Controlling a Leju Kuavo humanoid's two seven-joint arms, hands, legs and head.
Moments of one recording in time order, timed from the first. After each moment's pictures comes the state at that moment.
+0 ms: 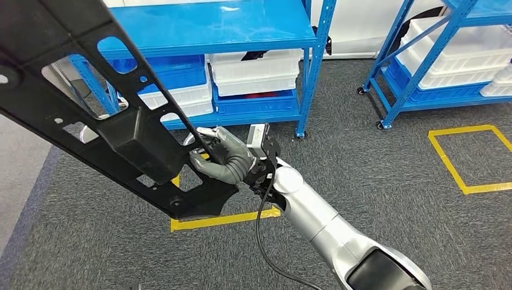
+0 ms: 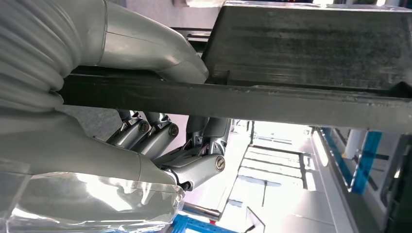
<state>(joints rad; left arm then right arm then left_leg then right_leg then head) -0.19 -0.18 0.96 -0.22 -0.64 0.16 -0.14 -0.72 0.14 0.65 -1.06 -0.13 0.45 -0.43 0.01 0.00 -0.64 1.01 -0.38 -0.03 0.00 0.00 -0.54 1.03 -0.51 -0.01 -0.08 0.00</state>
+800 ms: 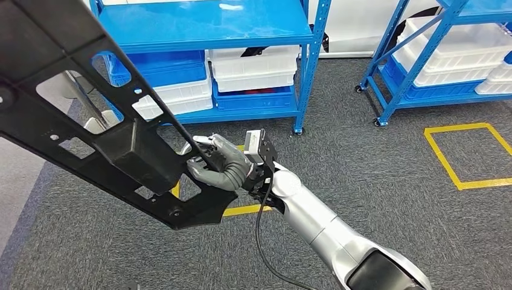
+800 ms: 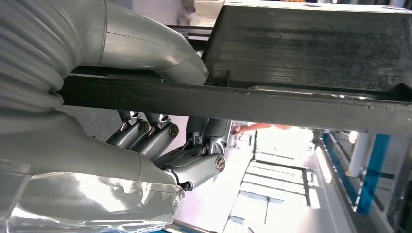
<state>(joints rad) -0.19 -0.18 0.96 -0.22 -0.63 0.16 -0.15 -0.72 0.14 0.68 -1.05 -0.13 0.47 -0.44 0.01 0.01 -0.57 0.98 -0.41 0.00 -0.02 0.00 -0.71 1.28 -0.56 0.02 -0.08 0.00</state>
